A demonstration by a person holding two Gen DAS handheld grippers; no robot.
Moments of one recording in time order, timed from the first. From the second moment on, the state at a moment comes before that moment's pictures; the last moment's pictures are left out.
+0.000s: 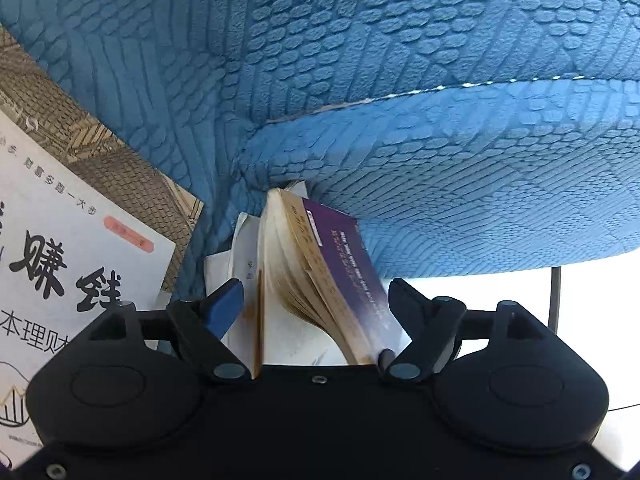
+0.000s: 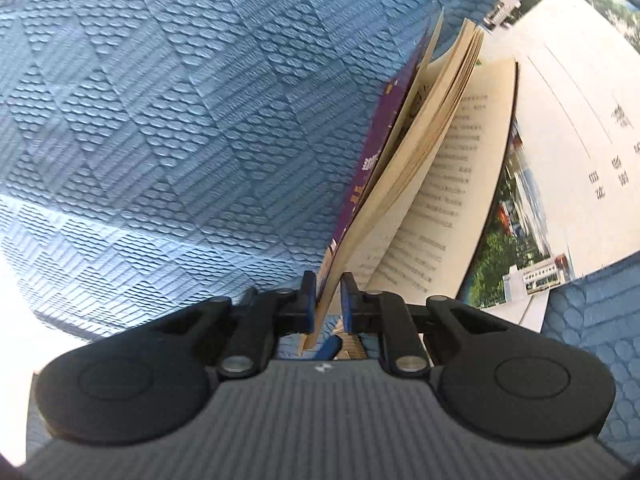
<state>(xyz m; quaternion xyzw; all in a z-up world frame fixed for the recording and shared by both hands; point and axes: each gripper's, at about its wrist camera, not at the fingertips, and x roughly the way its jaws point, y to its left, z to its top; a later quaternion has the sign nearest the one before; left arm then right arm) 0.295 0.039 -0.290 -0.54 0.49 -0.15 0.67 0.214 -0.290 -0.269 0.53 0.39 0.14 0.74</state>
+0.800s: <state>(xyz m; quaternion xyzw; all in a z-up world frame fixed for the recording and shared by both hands) 0.294 -0.023 -0.322 -0.52 0.52 -0.17 0.66 0.177 -0.333 -0.268 0.55 0.39 0.14 0.72</state>
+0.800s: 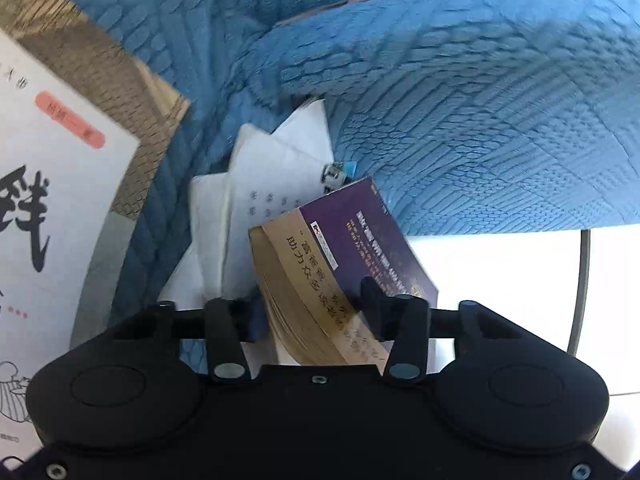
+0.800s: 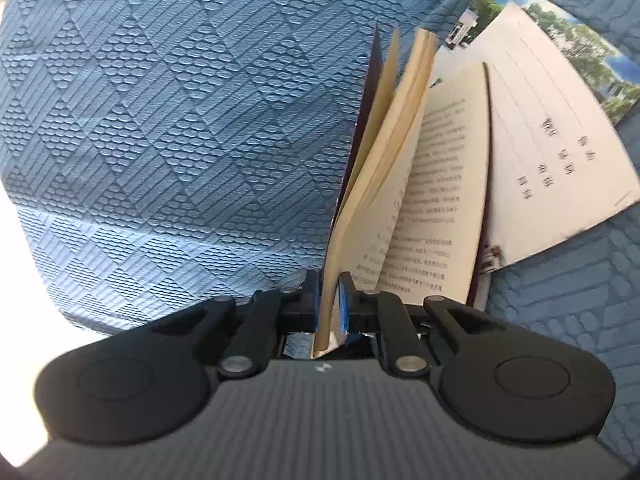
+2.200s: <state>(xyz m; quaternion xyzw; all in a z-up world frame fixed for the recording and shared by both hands) 0.258 -0.049 -0.240 -0.38 0.49 -0.21 0.75 0.128 -0.304 -0.290 0.60 0.43 0.13 0.67</state>
